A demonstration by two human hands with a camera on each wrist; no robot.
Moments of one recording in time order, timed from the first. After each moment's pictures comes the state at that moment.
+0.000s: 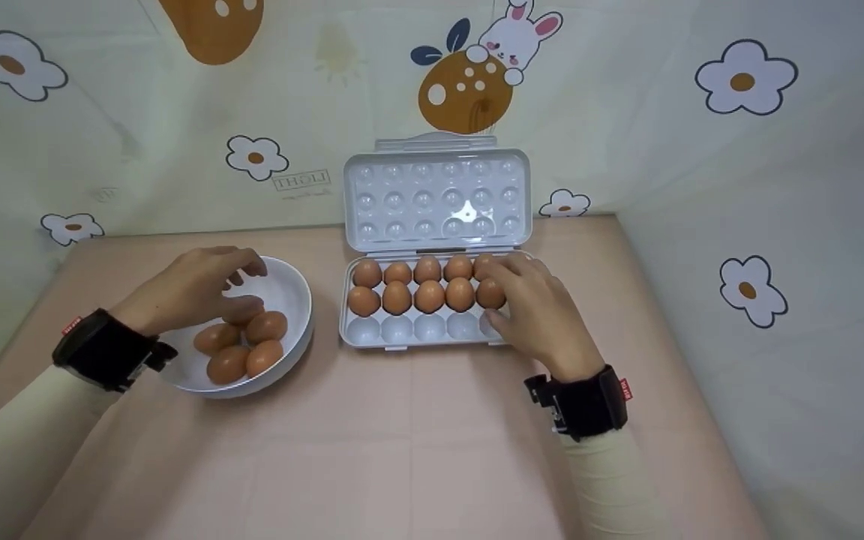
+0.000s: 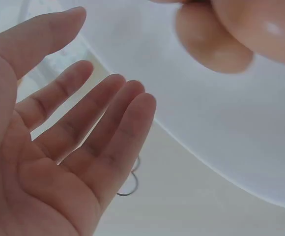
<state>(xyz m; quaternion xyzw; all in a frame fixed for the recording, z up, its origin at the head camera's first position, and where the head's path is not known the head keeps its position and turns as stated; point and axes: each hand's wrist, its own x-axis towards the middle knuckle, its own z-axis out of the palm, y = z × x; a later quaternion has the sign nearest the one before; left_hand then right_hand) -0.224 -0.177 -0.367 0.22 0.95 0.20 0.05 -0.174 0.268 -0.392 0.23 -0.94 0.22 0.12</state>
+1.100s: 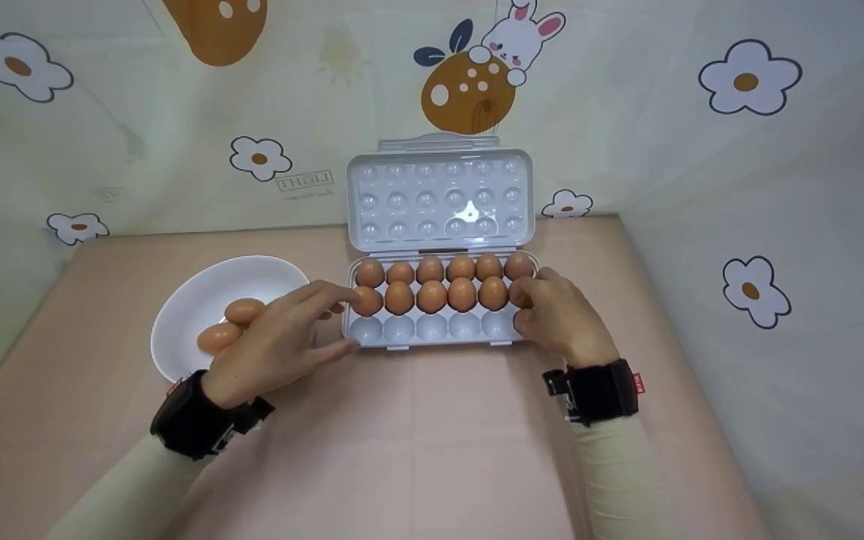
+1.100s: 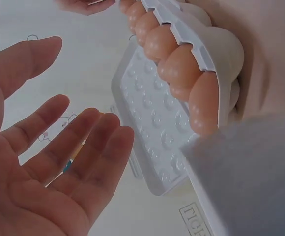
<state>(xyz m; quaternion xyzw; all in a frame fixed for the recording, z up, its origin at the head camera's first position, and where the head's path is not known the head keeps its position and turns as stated) -0.165 -0.079 -0.397 0.35 0.88 0.31 -0.09 -0.190 0.296 -0.411 0.13 -0.97 0.21 -0.02</state>
